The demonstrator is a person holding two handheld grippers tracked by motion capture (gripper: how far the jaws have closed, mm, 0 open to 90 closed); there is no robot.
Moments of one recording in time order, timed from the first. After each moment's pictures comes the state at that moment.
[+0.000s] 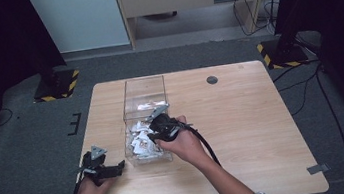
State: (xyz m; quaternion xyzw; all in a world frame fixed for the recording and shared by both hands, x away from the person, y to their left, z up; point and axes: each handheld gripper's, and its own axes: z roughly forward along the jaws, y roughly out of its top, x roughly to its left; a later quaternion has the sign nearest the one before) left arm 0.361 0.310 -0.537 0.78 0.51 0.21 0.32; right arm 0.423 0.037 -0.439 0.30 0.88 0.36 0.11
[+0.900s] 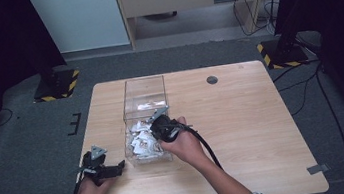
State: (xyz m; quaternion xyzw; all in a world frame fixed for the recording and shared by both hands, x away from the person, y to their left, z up) left arm 0.362 0.310 -0.537 0.78 0.51 0.21 0.32; right arm 0.426 0.036 -0.450 0.30 0.88 0.35 0.12
